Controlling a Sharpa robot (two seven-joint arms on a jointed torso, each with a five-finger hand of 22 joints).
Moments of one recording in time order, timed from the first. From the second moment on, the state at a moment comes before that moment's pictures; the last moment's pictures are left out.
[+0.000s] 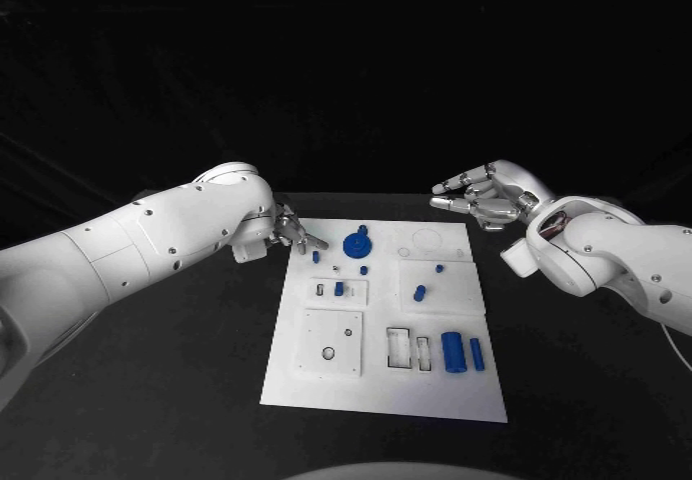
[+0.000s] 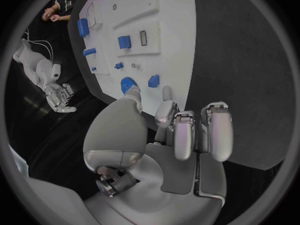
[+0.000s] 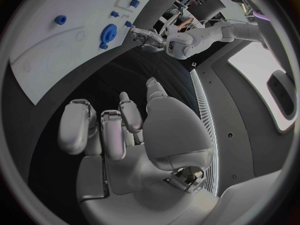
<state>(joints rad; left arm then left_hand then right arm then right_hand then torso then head) 1.31 -0.48 0.02 1.07 -1.05 0.25 -0.63 1.08 -0.09 -0.03 0.29 0.15 0.88 0.07 0.55 0.54 1.33 0.00 1.23 1.14 1.47 -0.07 1.57 1.31 0.03 1.47 0.04 1.46 1.31 1.19 -0.98 0.05 1.53 -0.82 -0.35 0.14 1.25 -0.03 -0.08 0.20 0.25 0.96 0.15 0.07 0.07 1.37 0.06 1.20 1.31 1.47 -0.02 1.47 1.31 0.08 1.42 0.08 1.30 1.09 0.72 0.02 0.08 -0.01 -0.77</state>
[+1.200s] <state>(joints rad) 1.31 -0.44 0.01 1.02 -1.10 0.26 -0.60 1.21 -0.03 0.03 0.27 0.15 0.92 0.05 0.62 0.58 1.35 -0.03 1.25 1.17 1.47 -0.08 1.57 1.31 0.03 1.46 0.03 1.46 1.31 1.19 -0.97 0.05 1.52 -0.82 -0.35 0.14 1.25 -0.03 -0.08 0.20 0.25 0.96 0.15 0.07 0.07 1.37 0.06 1.20 1.31 1.47 -0.02 1.47 1.31 0.08 1.42 0.08 1.30 1.09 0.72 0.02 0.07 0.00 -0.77</state>
